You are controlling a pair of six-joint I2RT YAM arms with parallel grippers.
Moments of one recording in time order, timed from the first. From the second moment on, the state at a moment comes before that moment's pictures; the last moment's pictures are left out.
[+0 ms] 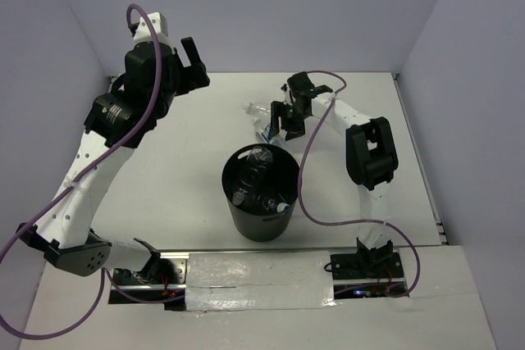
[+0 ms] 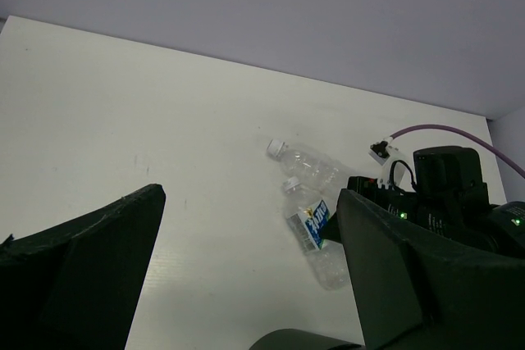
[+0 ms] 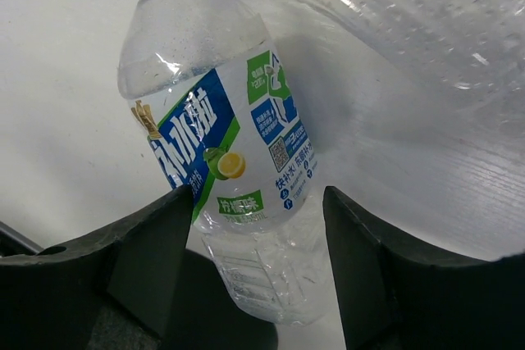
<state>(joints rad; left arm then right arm) -0.54 1.36 1.86 -0.80 -0.51 -0.46 0.36 2.11 1.69 -0.69 -0.31 0.35</state>
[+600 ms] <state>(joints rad) -0.54 1.38 1.86 -0.80 -0.50 -0.46 0.38 2.12 1.64 -0.76 -0.26 0.23</state>
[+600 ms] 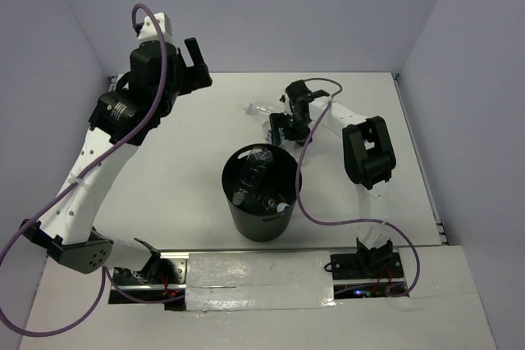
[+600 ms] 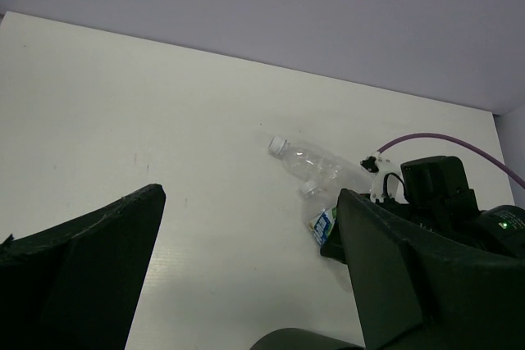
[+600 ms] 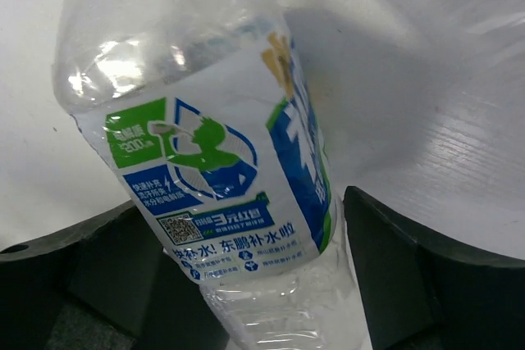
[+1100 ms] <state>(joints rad) -0.54 1.39 1.86 -0.79 -0.51 -0.46 0.40 2.07 1.65 -0.82 -0.26 0.21</state>
